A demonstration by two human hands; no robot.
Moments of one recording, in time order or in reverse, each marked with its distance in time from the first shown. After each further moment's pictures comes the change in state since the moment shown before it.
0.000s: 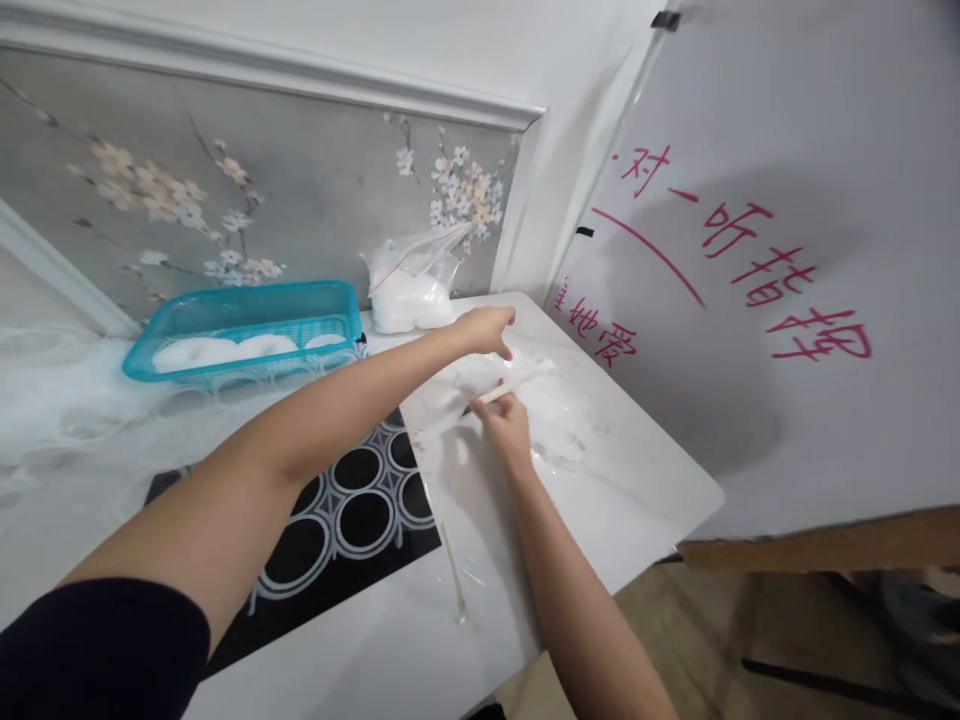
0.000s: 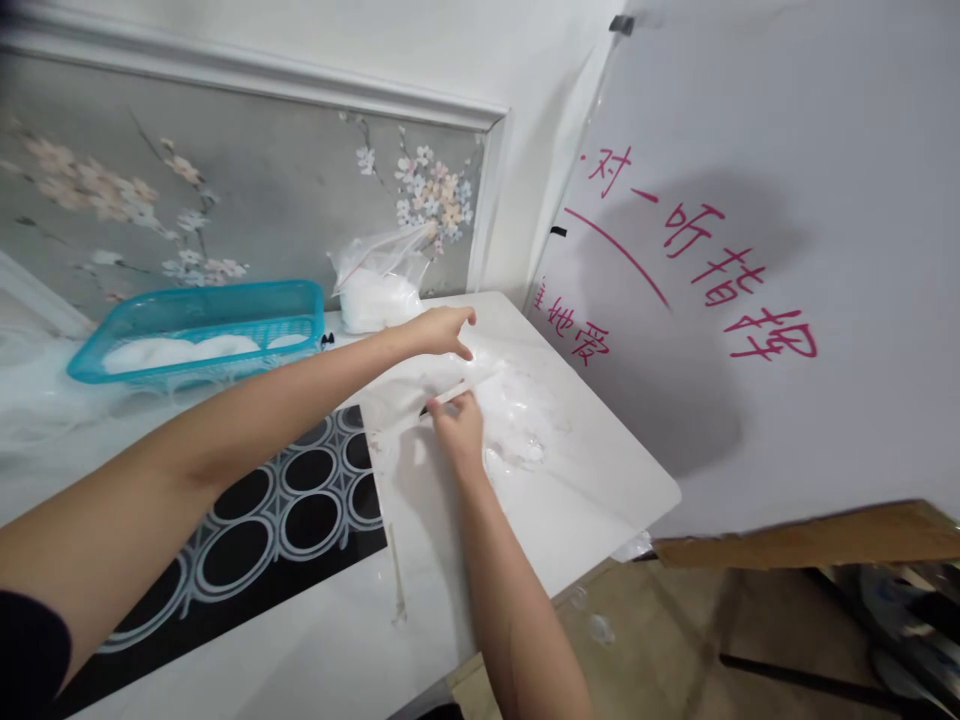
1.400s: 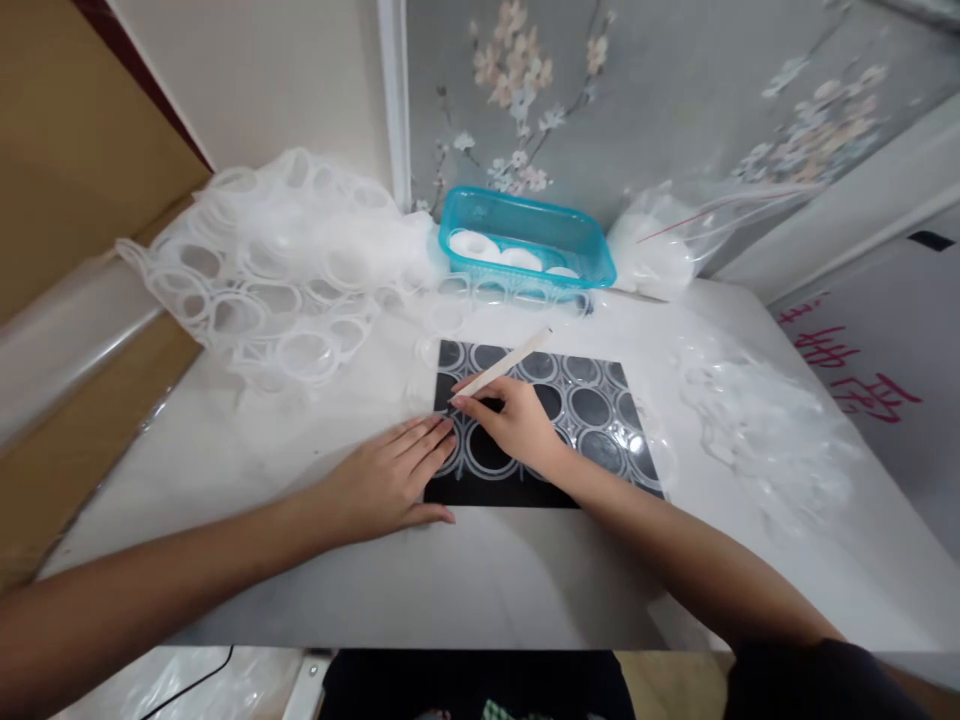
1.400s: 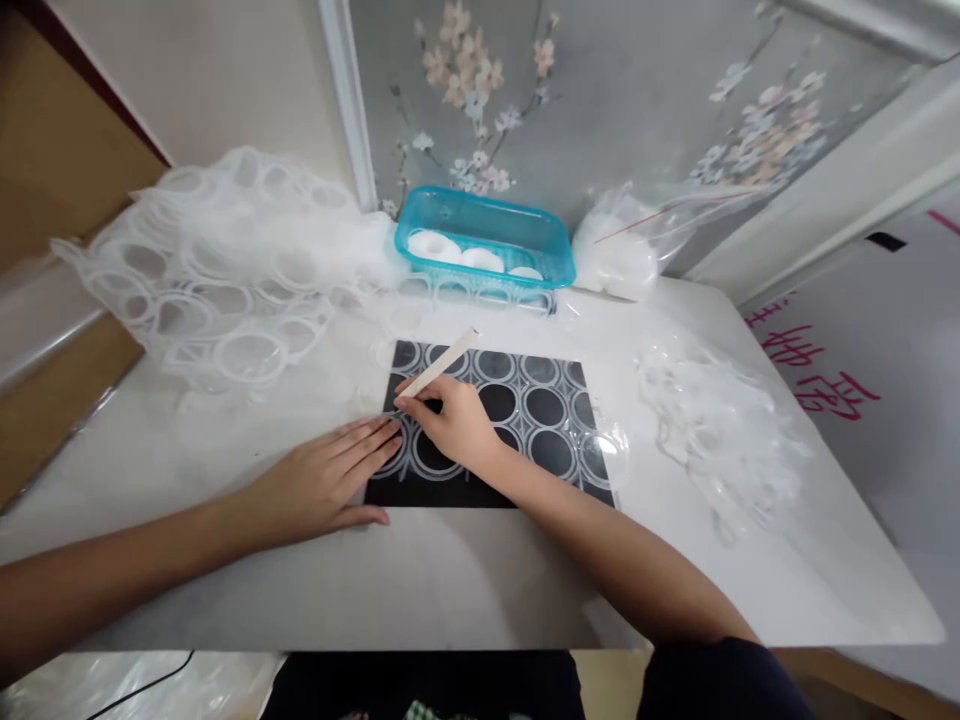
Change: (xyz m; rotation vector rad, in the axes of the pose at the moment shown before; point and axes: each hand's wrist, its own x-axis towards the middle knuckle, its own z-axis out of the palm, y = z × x) left_hand -0.509 -0.097 0.092 0.501 0.318 0.052; right_hand -0.176 -0.071 0.201 -0.041 -0.886 -0.414
